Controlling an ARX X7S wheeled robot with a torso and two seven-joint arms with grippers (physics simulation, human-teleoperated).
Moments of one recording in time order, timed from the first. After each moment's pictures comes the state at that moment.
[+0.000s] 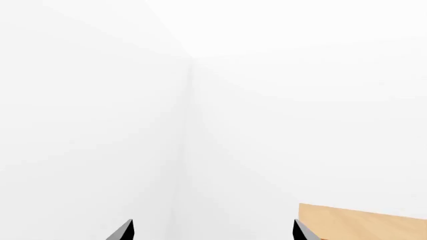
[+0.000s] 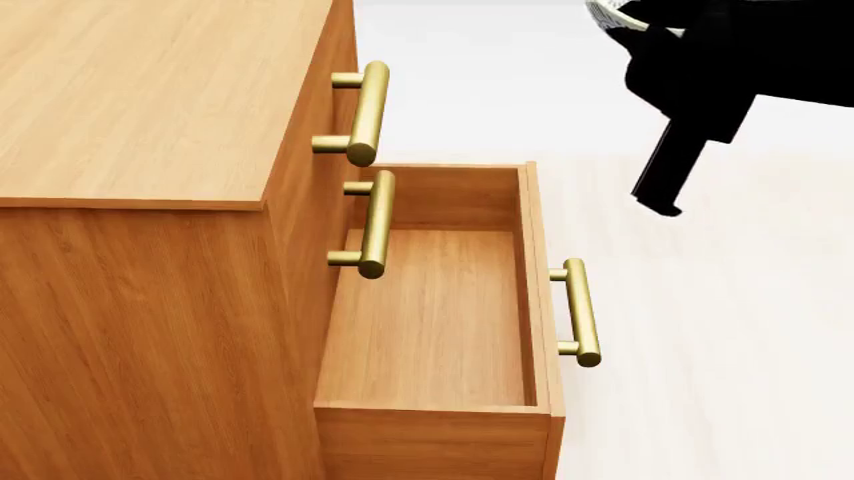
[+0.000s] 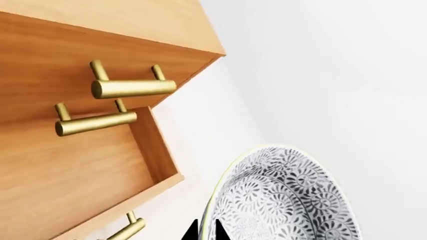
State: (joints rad) left arm 0.20 -0.41 -0.59 0.66 -0.57 -0.04 -0.18; right arm 1.64 0.74 -0.89 -0.01 0.21 0.89 -0.87
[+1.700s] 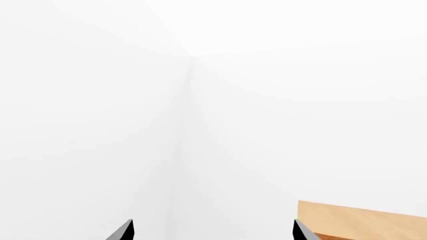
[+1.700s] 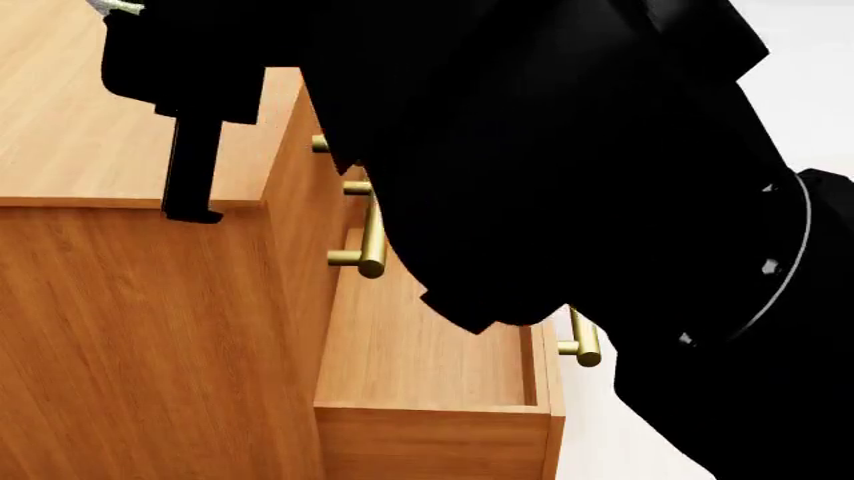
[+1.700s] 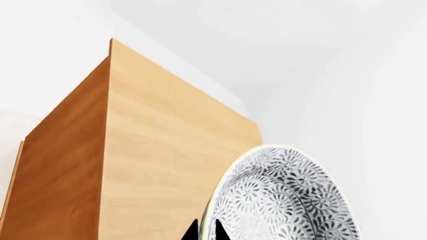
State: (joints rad) left arm 0.21 -0.41 -0.57 0.65 -0.57 -0.02 -0.19; right arm 1.75 0.23 -0.89 -0.01 0.29 0.96 -0.79
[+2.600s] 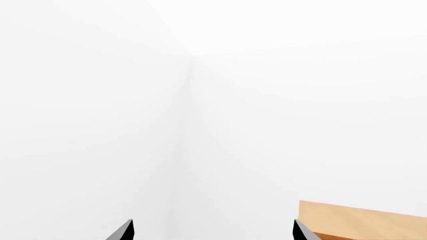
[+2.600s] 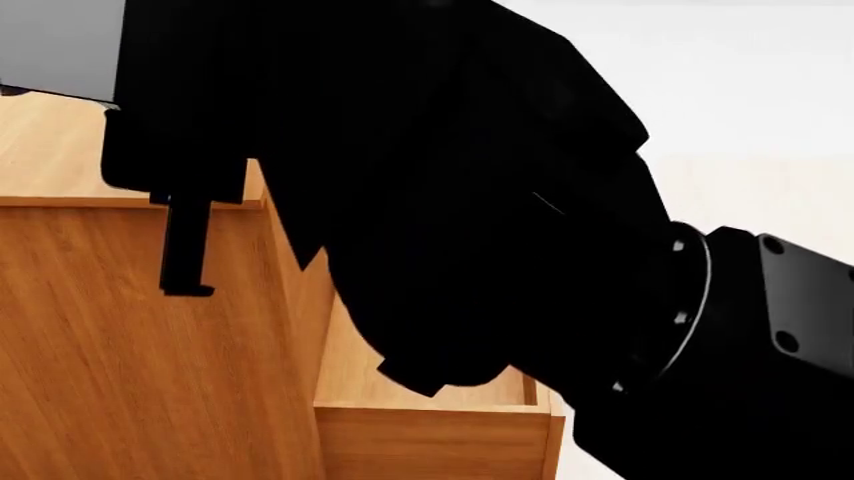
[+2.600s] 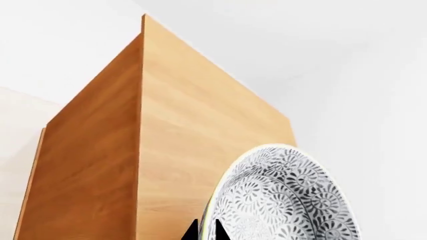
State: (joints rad) left arm 0.22 -0.42 -0.58 0.64 -0.58 -0.01 -0.20; right arm 1.66 0.20 -0.97 -0.04 0.28 0.94 -0.73
